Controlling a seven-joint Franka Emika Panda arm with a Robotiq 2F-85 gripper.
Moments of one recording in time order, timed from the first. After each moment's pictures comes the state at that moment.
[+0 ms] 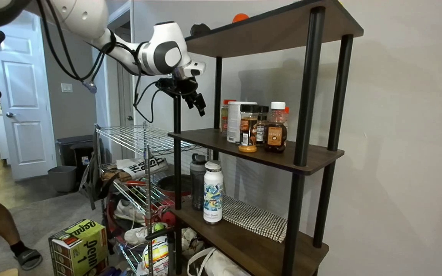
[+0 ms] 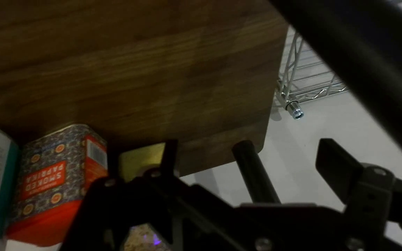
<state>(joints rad) 0.21 0.22 0.14 -1.60 -0.02 2.44 0.48</state>
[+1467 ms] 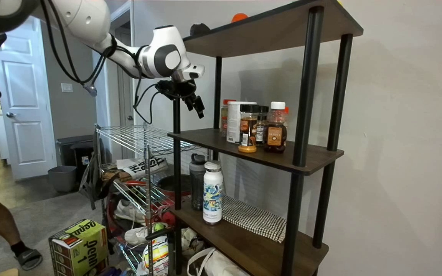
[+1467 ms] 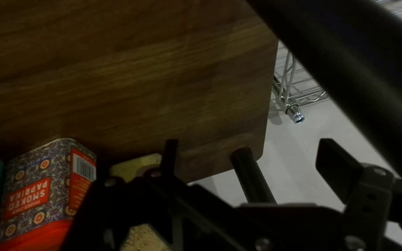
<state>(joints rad) 0.24 0.25 0.11 -1.59 -0.03 2.44 0.53</state>
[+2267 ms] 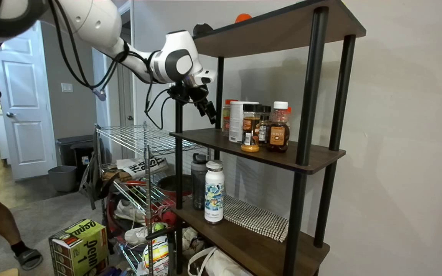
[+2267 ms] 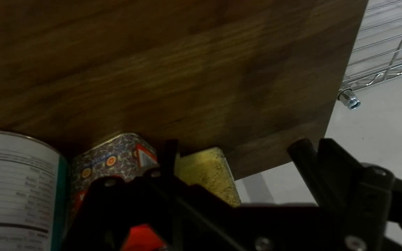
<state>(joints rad) 0.22 0.28 0.05 -1.57 -0.03 2.44 0.53</state>
